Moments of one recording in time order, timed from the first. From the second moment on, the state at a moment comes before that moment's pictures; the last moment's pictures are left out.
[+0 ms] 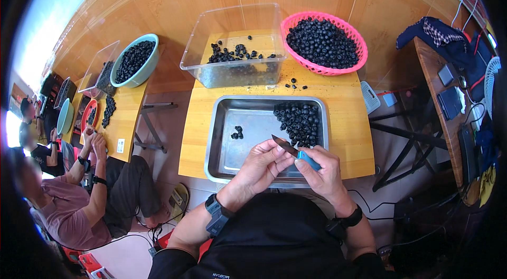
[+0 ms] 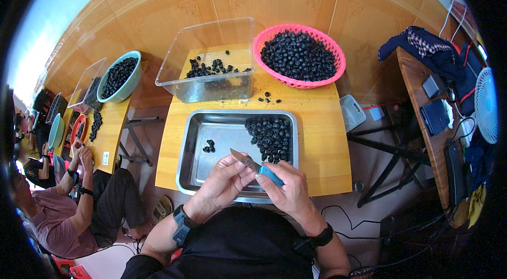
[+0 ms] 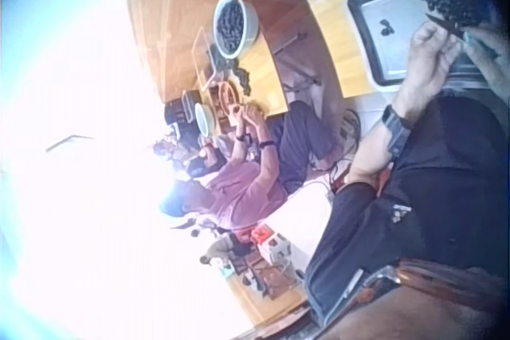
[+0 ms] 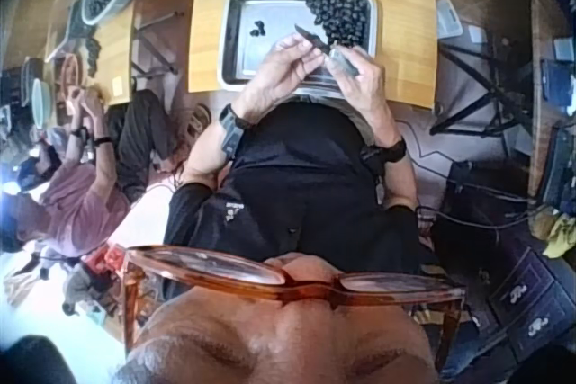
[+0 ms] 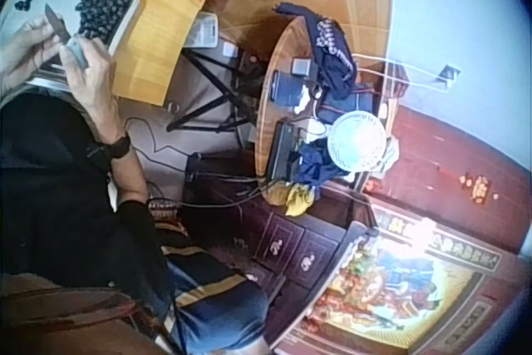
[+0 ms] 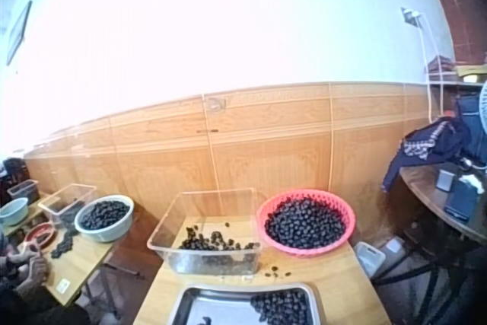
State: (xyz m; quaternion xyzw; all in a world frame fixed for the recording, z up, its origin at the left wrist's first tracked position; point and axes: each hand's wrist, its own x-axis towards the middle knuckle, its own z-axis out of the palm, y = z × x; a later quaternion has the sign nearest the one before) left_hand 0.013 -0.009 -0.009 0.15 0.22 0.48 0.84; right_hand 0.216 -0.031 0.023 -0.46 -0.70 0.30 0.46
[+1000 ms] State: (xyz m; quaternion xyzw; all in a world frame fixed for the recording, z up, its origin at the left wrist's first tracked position) left_hand 0.008 -0.022 0.000 0.20 0.20 0.52 0.81; right_hand 0.206 -0.029 0.024 -0.44 -0.64 0.37 0.52
